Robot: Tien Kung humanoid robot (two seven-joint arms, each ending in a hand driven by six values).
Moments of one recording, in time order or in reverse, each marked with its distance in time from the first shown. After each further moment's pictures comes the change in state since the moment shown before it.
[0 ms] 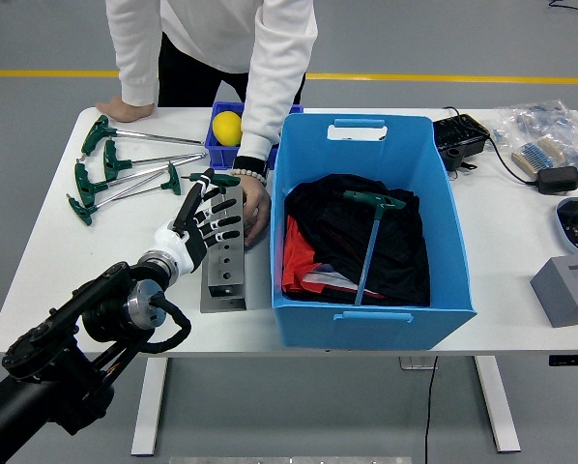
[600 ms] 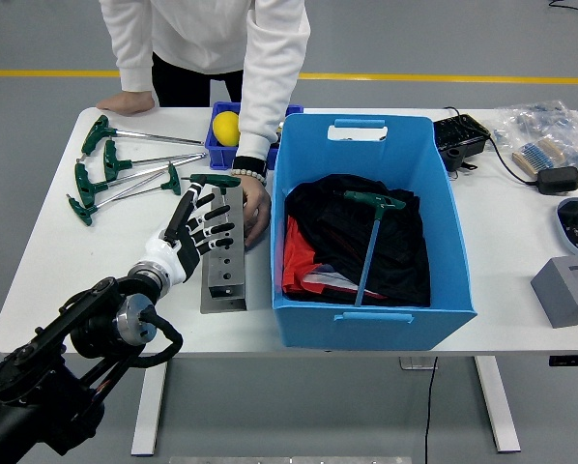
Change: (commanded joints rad) left arm 0.082 0.012 -0.042 -0.093 0.074 0.029 0.033; right arm -0.011 0.003 0.006 0.000 0.001 0.001 0.001
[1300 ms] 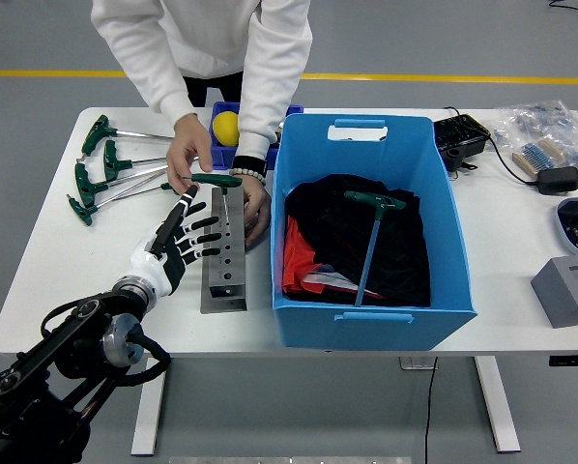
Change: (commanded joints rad) left arm 0.106 0.023 -0.039 -0.128 0.086 0.015 0.033; right arm -0.008 0.002 -0.037 0.000 0.030 -0.001 0.007
